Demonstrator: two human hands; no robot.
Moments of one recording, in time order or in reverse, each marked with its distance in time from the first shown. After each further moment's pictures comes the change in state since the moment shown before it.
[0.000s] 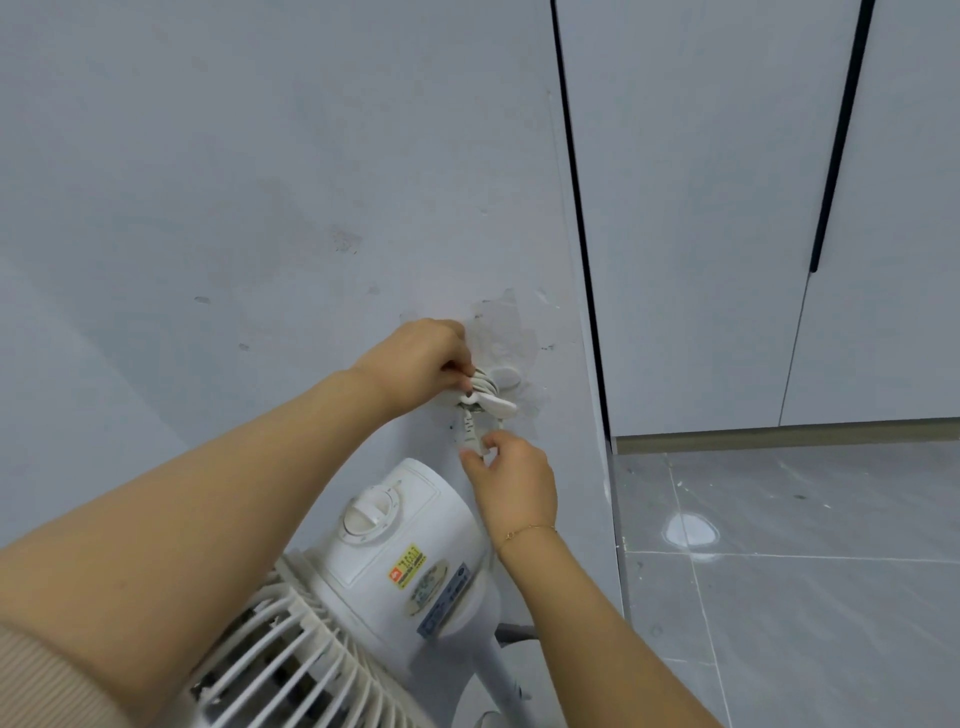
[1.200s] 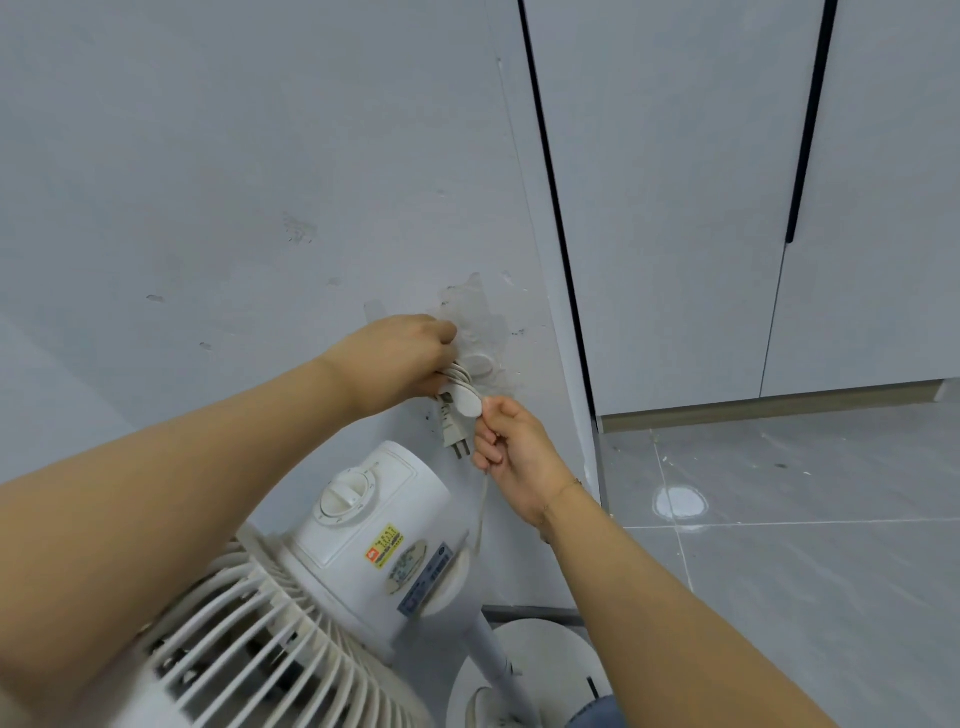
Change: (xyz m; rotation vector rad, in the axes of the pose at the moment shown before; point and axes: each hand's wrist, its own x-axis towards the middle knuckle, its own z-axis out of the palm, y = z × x) left_hand -0.001 0.005 0.000 0.327 -0.019 0.365; right_hand 0.031 0.028 -0.021 1.197 -0.363 0.272
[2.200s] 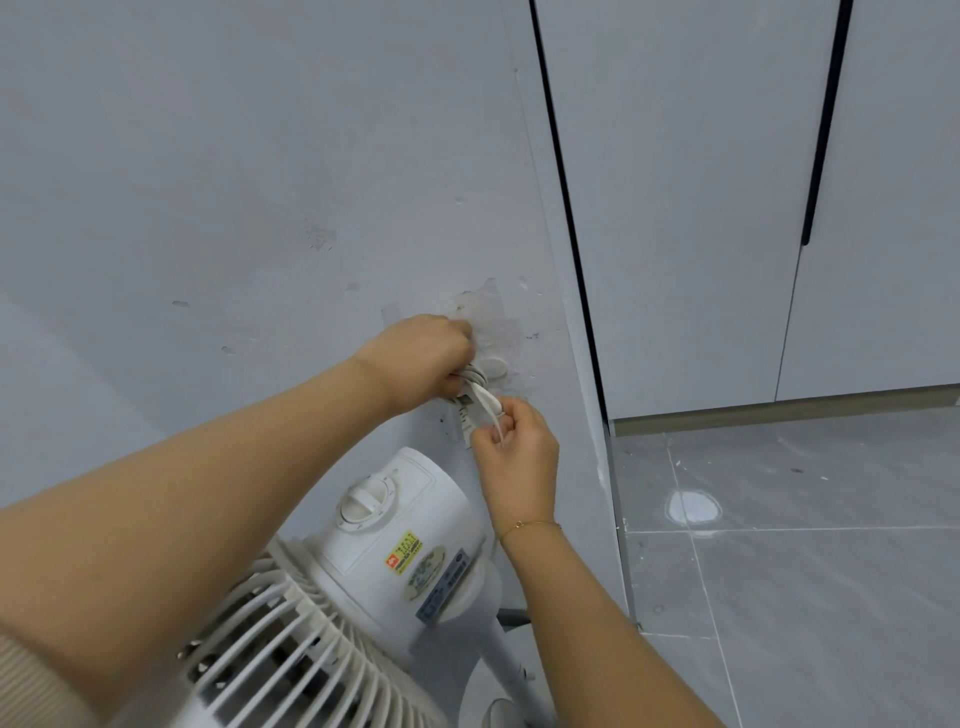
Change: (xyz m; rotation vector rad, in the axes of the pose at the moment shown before) left_hand 0.014 0.006 -0.006 0.100 -0.175 -0.166; right_hand -0.012 0.023 0.025 -0.799 0.457 -0.561
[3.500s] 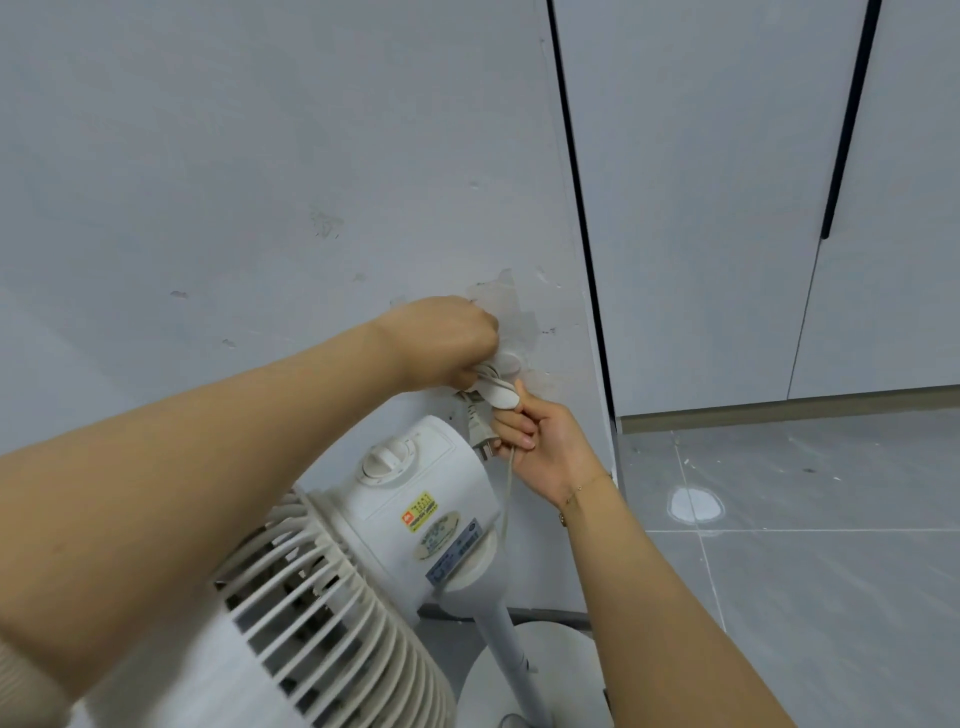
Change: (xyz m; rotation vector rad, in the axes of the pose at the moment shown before) left_hand 0.017 -0.004 -0.011 0.254 -0.134 0.159; right_hand 0.049 0.022 -0.012 1.117 -0.633 0.695
